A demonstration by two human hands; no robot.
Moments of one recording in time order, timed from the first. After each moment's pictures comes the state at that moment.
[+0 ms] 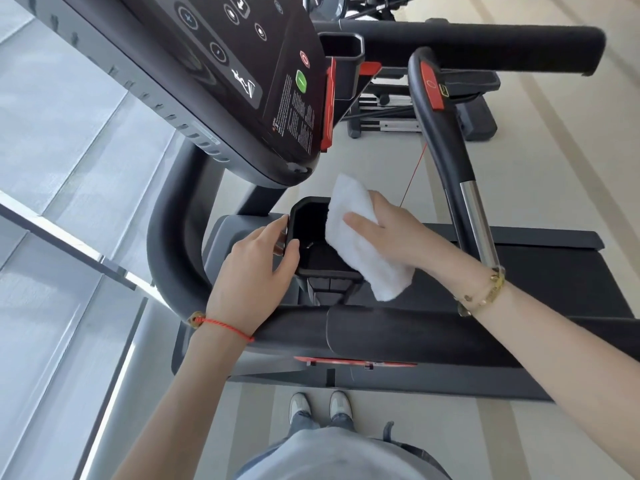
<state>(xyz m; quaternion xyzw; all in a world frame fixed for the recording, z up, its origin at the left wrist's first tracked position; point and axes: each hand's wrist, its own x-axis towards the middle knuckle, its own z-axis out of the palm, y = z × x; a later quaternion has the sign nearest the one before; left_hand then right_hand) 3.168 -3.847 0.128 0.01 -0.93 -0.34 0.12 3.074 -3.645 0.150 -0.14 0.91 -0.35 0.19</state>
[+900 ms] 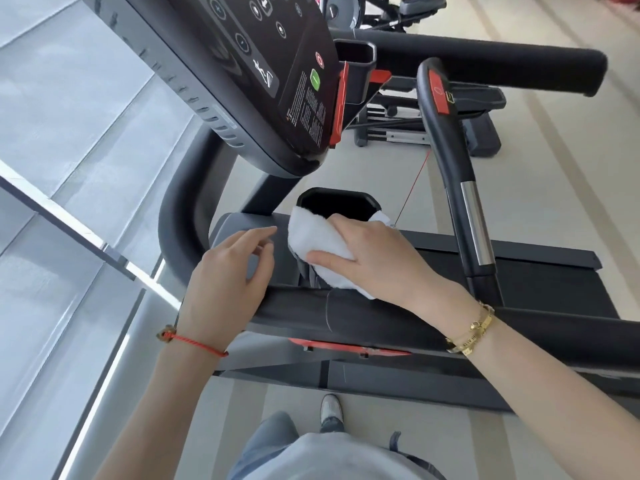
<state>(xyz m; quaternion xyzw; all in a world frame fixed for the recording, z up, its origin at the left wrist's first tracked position) 3.215 -3.860 0.135 0.04 -0.93 -0.32 0.18 3.140 -3.665 0.166 -0.32 0.92 -0.22 0.05</state>
